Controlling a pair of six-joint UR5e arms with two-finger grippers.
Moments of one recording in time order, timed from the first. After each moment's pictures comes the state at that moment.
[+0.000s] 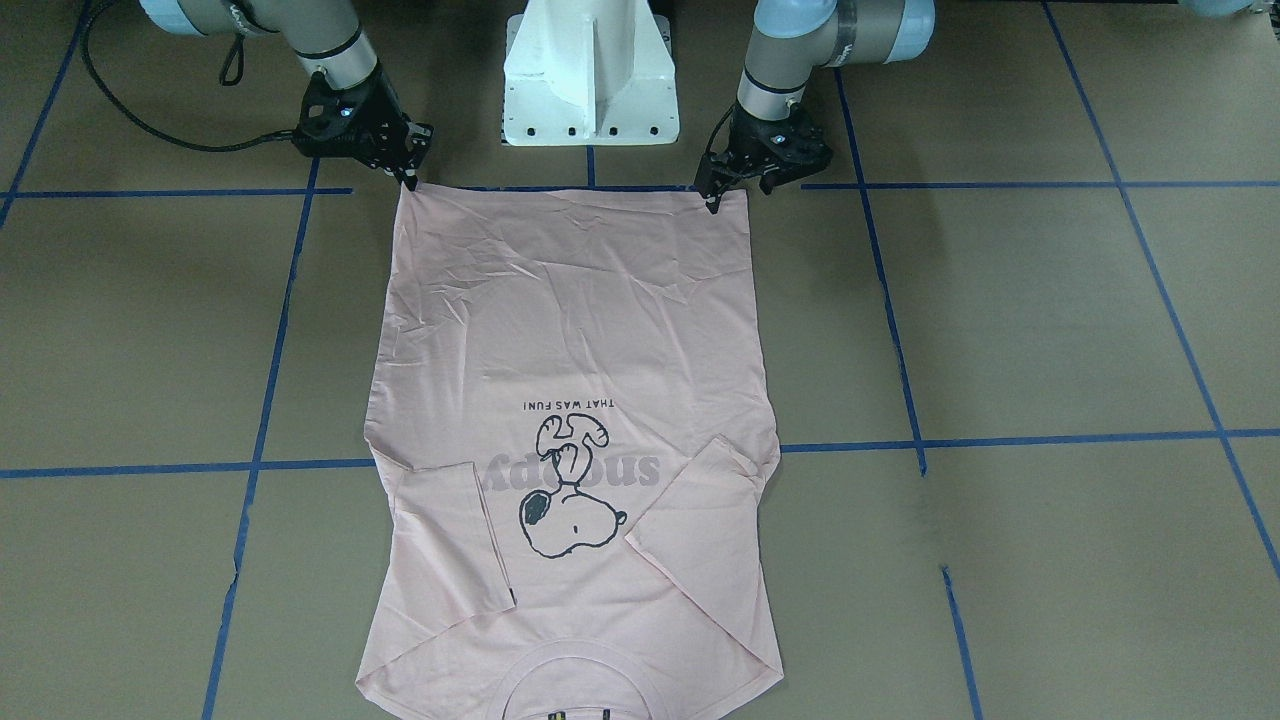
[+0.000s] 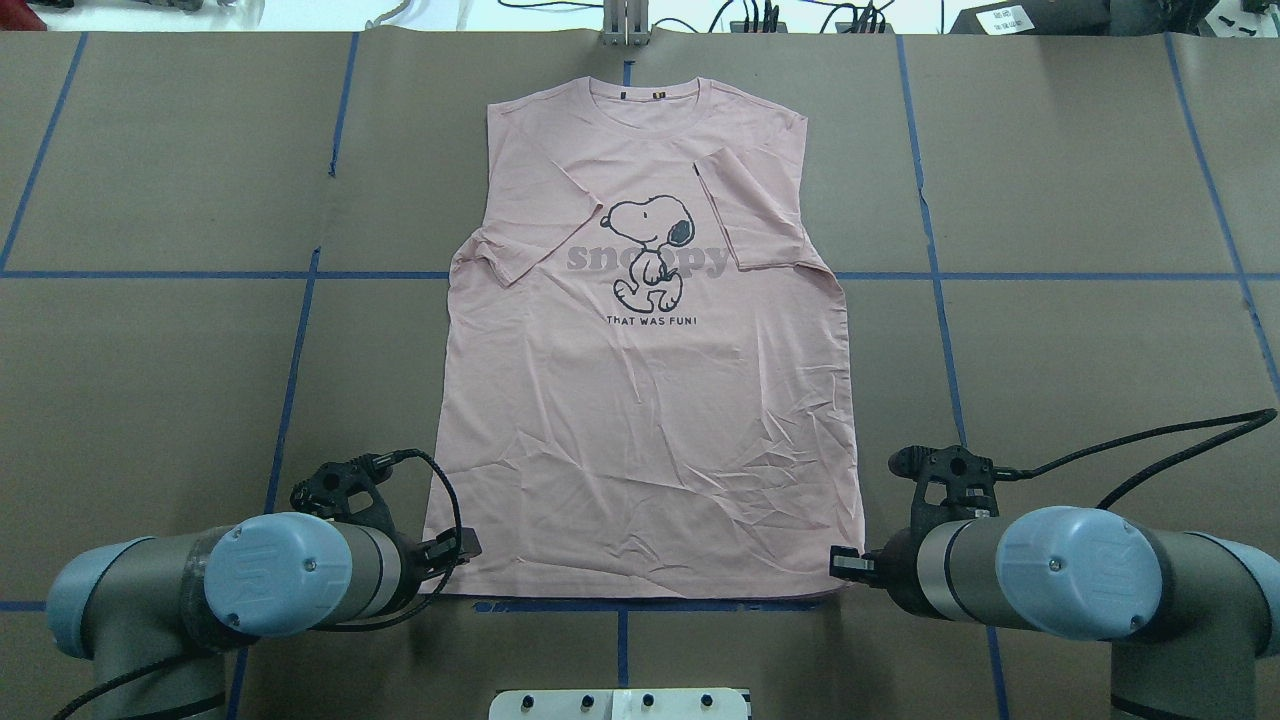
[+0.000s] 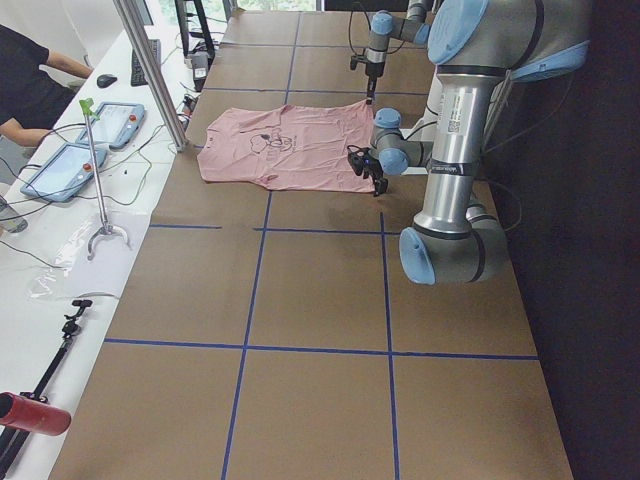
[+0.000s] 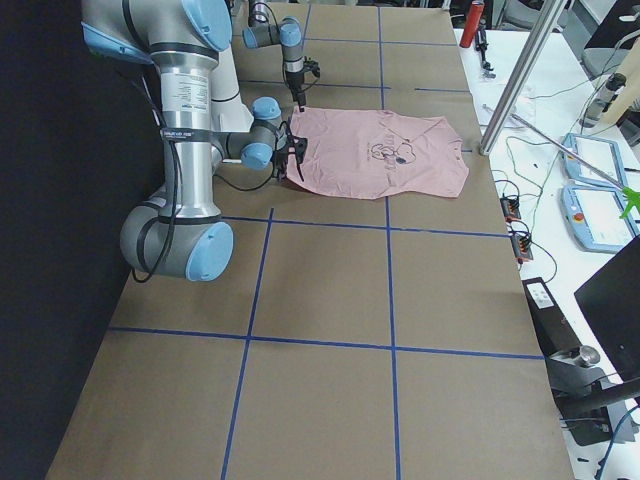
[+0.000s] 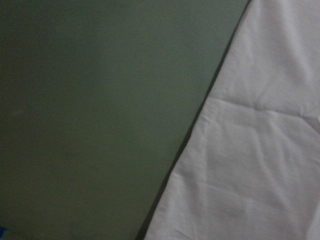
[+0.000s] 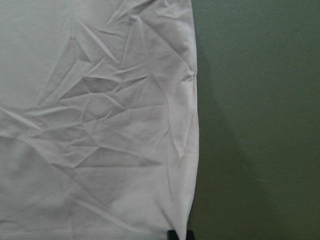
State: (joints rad) left arm -0.21 -1.79 -1.98 -1.78 -1.65 -1.84; right arm 0.23 -1.55 2.13 -1.24 1.68 1.58
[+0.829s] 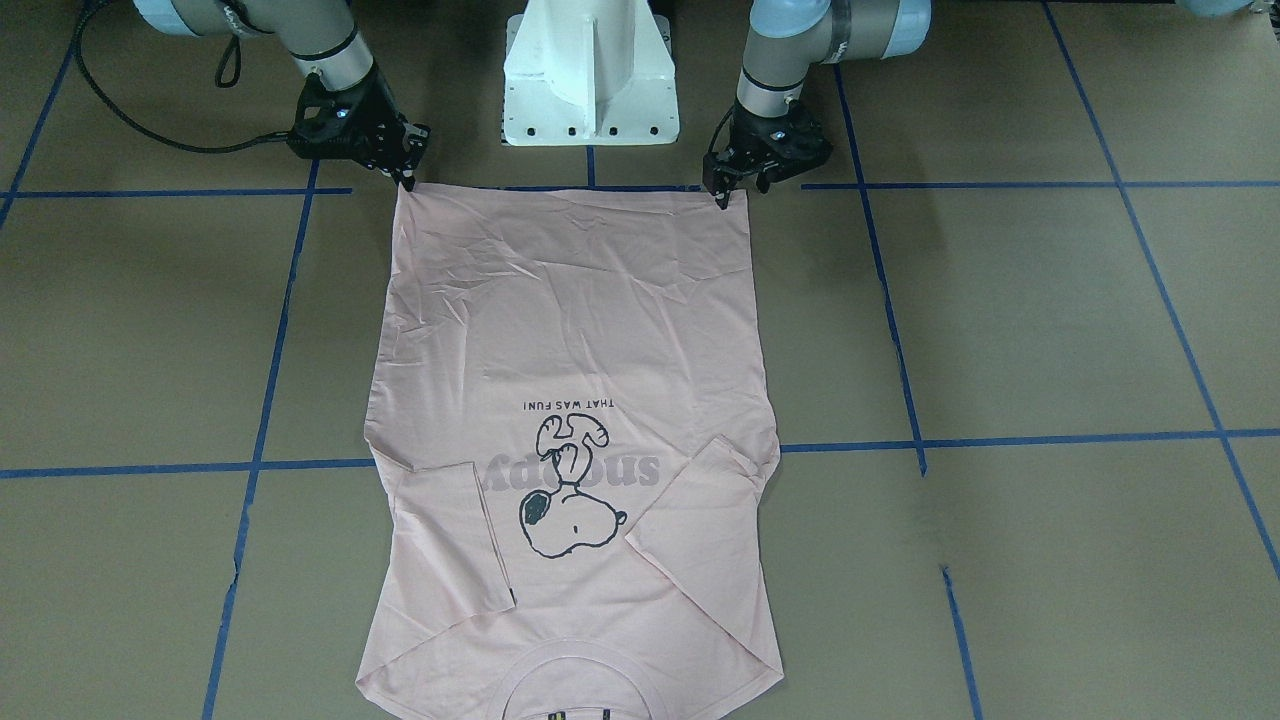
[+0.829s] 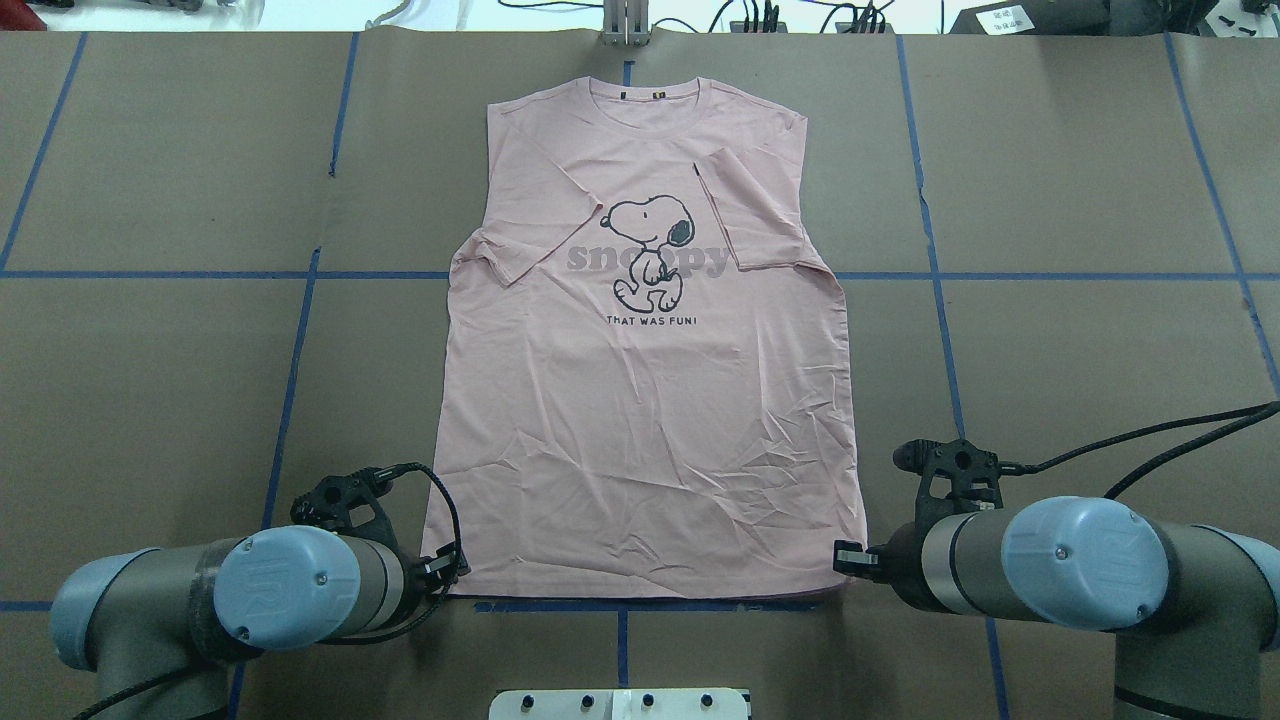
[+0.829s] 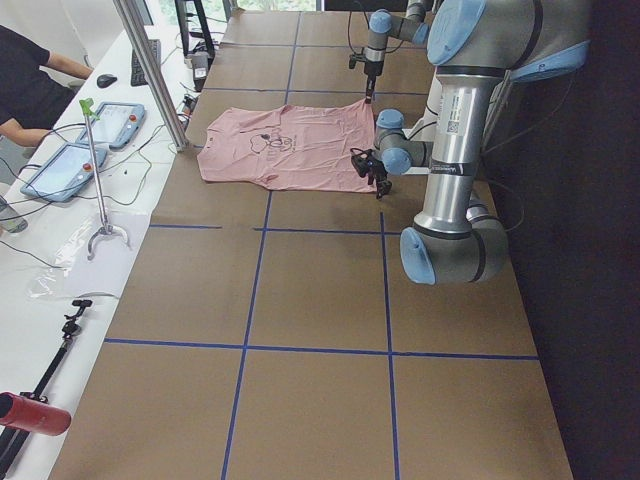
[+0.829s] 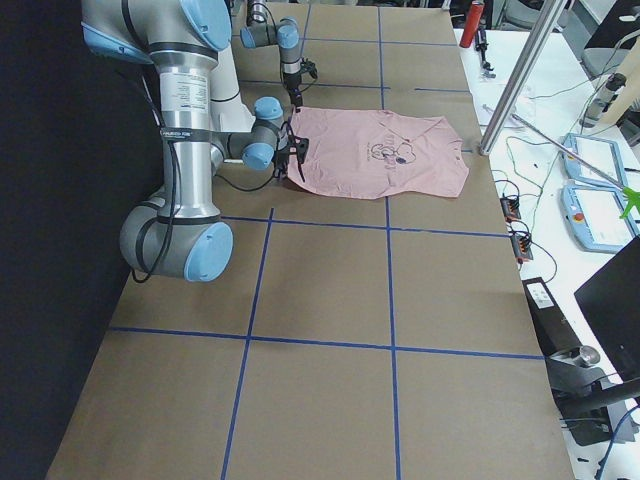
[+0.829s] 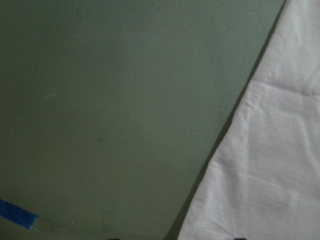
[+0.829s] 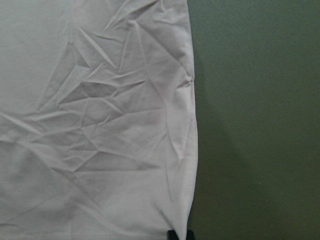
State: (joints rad) left arm -0.19 -1.80 -1.98 -1.74 -1.65 -1.86; right arm 0.25 -1.56 2.14 -1.24 1.69 1.58
